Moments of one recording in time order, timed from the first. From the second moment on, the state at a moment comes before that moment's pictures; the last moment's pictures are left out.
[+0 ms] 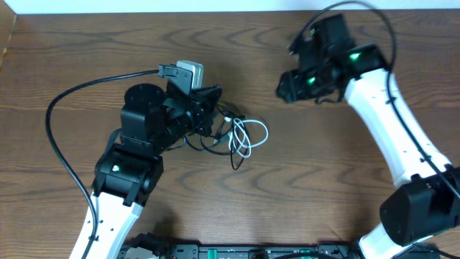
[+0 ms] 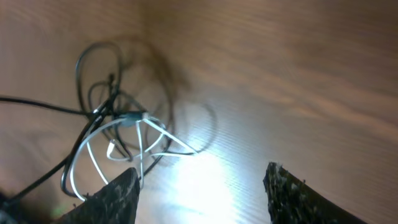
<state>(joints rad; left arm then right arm) -0.32 1.04 1.02 -0.37 0.37 -0.26 0.33 1.77 1.61 -1.01 -0.32 0.11</state>
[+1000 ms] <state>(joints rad) -0.32 1.04 1.02 -0.37 0.36 -0.26 0.61 1.77 1.34 -0.86 -0.37 0.08</state>
